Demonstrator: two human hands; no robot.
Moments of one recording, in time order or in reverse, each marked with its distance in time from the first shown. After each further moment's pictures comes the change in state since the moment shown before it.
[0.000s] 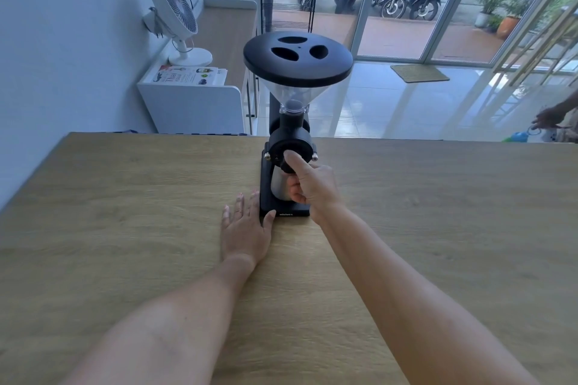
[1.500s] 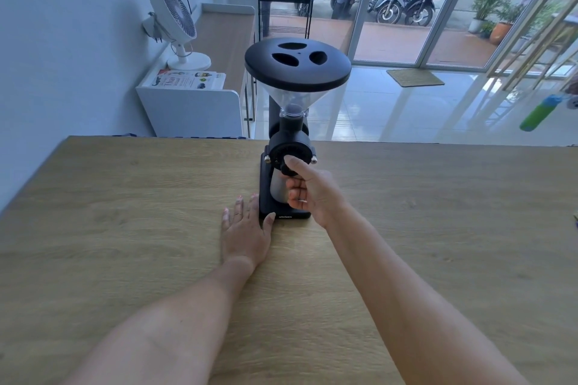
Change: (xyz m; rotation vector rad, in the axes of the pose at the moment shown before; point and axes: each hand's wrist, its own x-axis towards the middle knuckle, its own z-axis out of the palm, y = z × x) left_hand -0.003 0.001 -0.006 -0.033 0.004 0.005; right_hand -0.006 -0.005 -0.010 -0.060 -0.110 0.113
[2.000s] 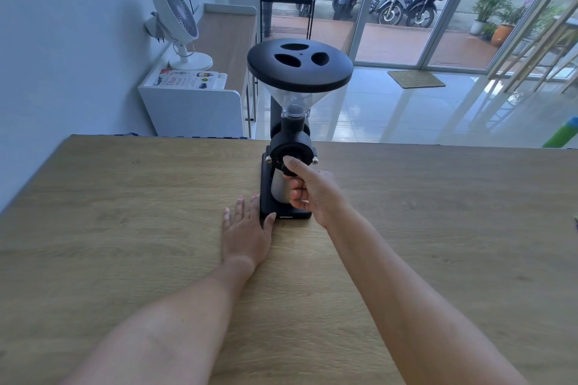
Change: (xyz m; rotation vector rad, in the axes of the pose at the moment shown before) left_hand 0.002 0.000 0.002 0.004 -0.001 0.003; right_hand 0.002 0.001 0.000 0.018 0.021 0.000
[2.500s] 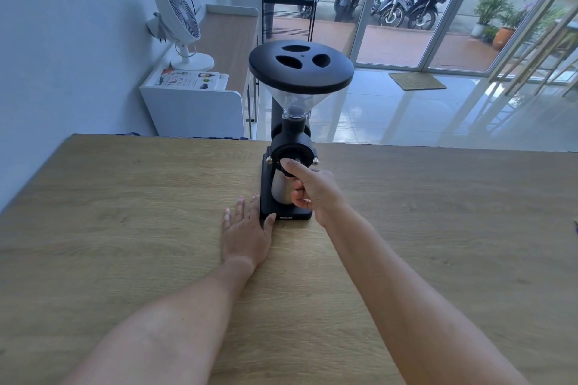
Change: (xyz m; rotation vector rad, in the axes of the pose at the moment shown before) left_hand 0.000 0.000 -0.001 0.016 -0.002 -0.001; right_hand 0.000 -0.003 0.002 -0.036 0.040 -0.013
